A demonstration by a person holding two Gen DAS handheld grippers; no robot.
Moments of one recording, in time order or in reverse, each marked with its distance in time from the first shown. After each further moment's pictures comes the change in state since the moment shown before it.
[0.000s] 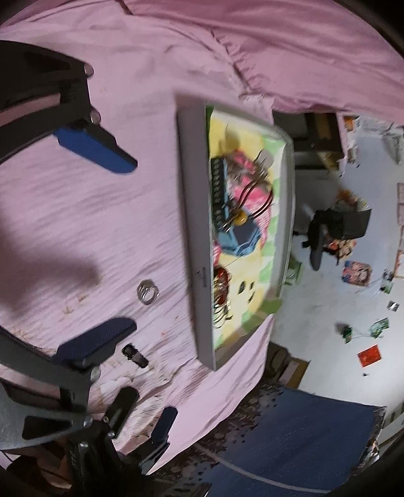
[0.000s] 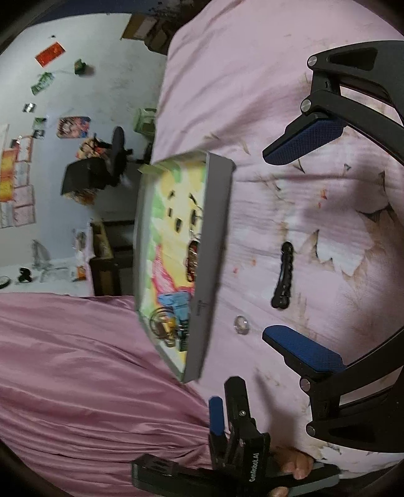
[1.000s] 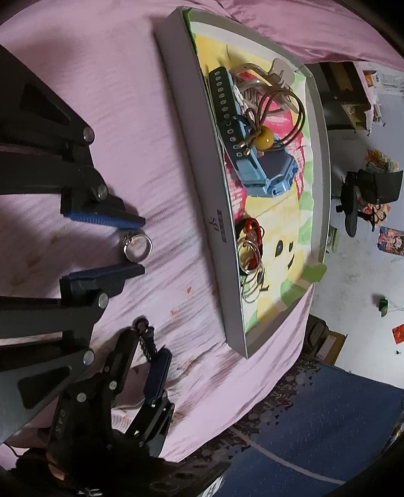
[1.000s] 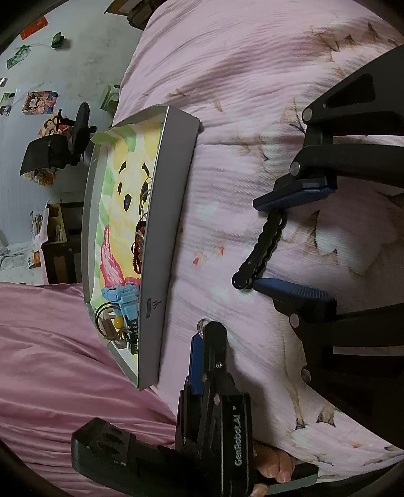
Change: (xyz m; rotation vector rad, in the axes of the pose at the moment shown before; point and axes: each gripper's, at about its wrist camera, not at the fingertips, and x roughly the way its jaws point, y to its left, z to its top) left arm 0.059 -0.027 0.017 0.078 0.165 -0.112; right arm 0.049 0.009 -0.008 -0.024 0.193 0.073
